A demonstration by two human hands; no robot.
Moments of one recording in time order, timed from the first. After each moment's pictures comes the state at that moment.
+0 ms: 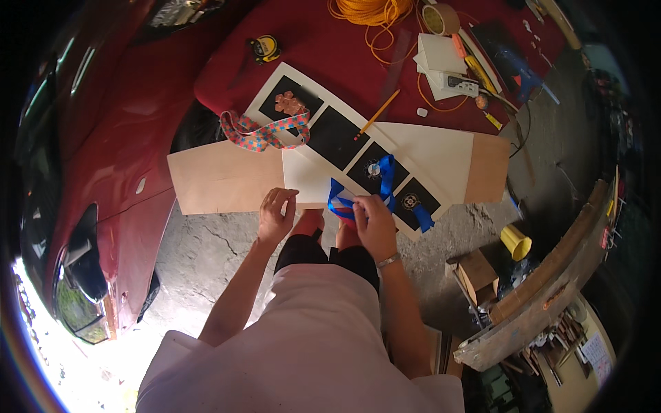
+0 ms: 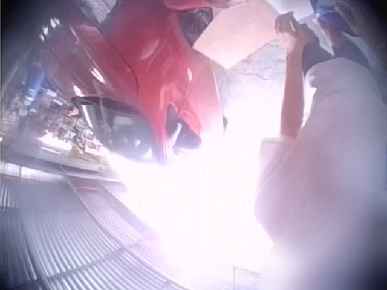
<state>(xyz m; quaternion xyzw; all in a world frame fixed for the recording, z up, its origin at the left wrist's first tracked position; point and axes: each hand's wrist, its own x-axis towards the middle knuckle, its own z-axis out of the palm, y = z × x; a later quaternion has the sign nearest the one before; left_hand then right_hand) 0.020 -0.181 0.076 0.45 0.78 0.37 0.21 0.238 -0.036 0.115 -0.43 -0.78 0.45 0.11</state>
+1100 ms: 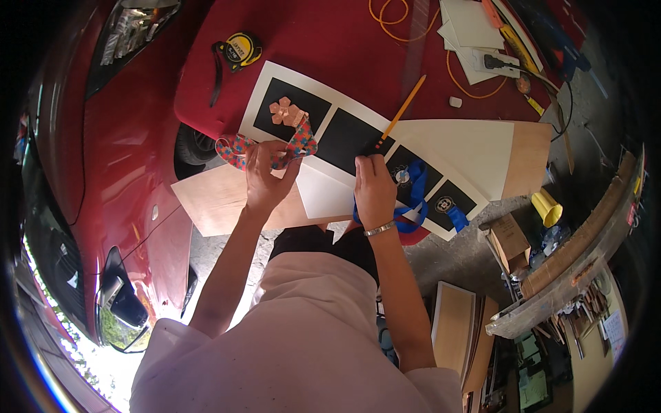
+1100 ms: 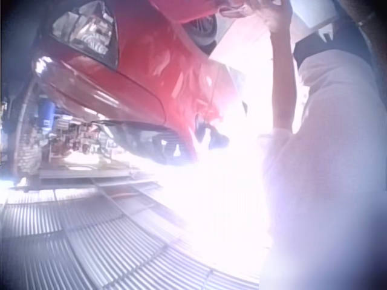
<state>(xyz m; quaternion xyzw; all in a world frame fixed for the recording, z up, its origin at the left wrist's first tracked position) -0.088 -0.074 0.057 0.53 0.75 0.33 0.20 0.132 -0.006 0.046 -0.51 -0.80 0.27 0.15</state>
